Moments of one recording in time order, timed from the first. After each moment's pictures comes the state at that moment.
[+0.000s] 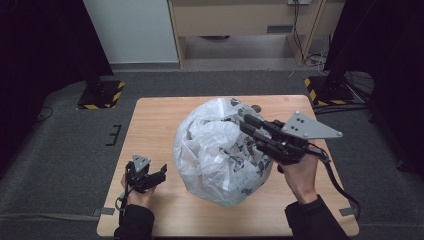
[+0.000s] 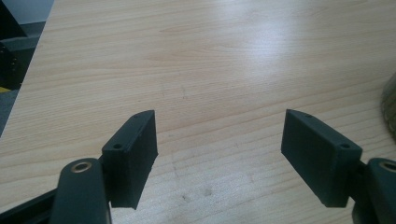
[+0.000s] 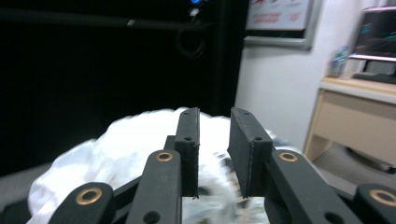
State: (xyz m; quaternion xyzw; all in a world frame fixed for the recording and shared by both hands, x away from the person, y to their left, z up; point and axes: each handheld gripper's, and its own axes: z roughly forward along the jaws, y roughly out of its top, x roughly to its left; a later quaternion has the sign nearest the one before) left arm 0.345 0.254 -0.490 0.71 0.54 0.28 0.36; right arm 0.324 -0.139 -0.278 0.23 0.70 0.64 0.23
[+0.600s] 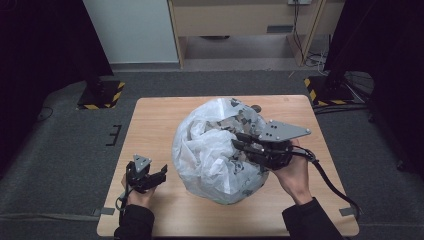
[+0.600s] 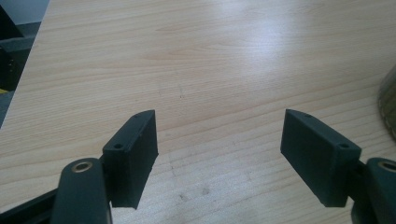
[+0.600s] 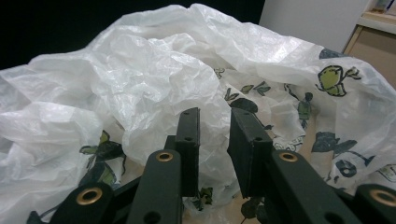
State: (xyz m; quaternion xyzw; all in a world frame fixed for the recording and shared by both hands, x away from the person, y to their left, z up) left arm 0.345 0.253 -0.490 0.71 0.54 0.28 0.36; right arm 0.338 -0.128 -0.309 0.23 0.79 0.53 0.19
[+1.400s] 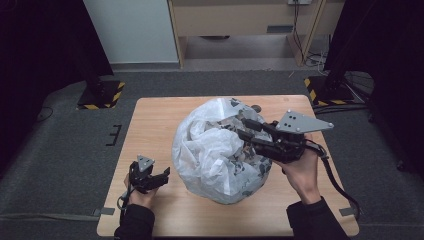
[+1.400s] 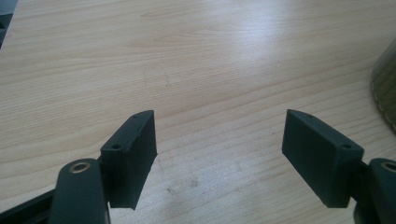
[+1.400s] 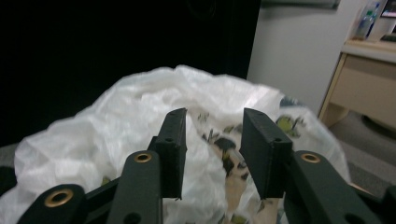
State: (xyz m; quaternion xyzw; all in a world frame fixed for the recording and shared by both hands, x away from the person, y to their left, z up) left arm 0.348 0.249 -0.495 0.73 0.53 0.26 0.35; right arm 0.336 -0.147 -0.281 0.24 0.74 0.60 0.20
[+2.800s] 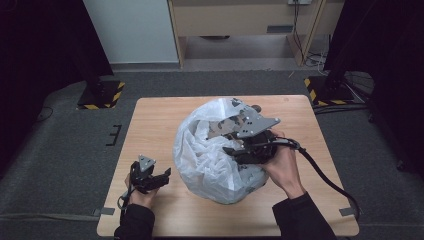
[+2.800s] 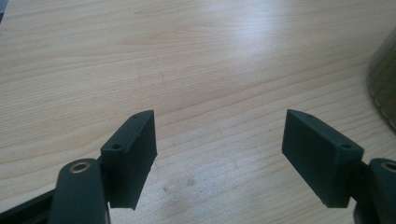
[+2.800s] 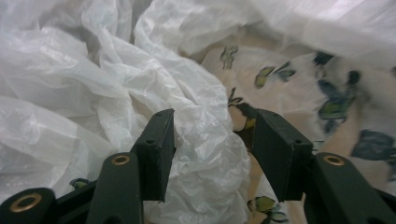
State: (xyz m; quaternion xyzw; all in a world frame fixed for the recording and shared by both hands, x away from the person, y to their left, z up) left arm 0.349 0.248 -0.496 0.74 0.52 0.26 0.34; right arm 0.358 -0.102 -0.310 0.20 0.86 0.43 0.19
